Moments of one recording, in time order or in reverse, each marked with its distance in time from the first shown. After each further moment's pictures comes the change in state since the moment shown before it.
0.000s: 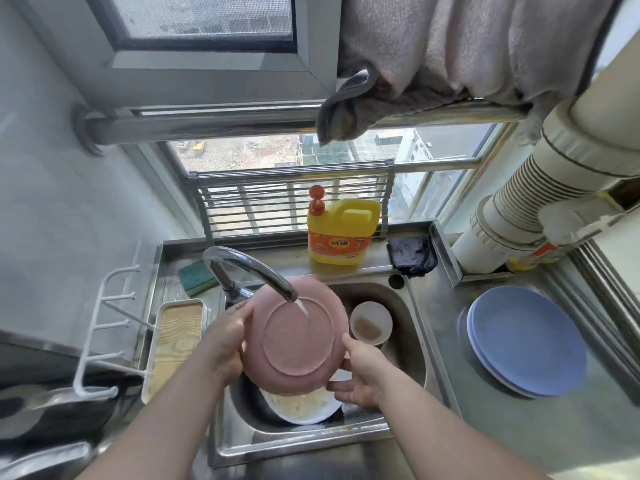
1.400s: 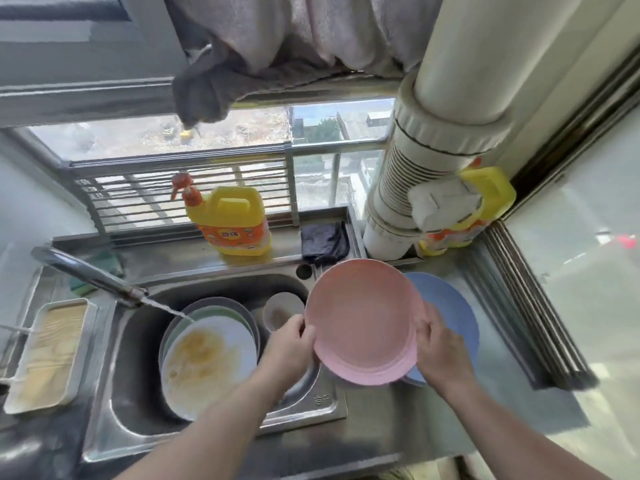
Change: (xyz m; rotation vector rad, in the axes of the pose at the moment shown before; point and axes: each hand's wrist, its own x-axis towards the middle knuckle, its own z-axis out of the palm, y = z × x) left_hand -0.051 -0.140 0.254 0.781 -0.172 0.320; right_hand -0.026 -0.037 -0.331 -0.890 0.702 -0.763
